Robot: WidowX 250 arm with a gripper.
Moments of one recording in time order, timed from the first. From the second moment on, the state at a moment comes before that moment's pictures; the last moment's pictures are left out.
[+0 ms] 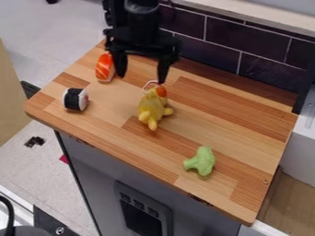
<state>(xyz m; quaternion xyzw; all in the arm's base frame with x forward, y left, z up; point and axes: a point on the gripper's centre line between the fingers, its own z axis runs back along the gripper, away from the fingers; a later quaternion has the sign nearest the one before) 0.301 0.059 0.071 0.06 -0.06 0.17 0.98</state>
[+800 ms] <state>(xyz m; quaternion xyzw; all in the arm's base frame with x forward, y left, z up) 0.305 0.053 0.020 0.00 -0.05 0.18 0.98</state>
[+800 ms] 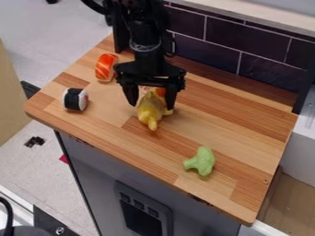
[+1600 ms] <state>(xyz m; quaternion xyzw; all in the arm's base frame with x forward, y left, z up) 0.311 0.043 0.001 -0.03 -0.04 0.17 0.98</state>
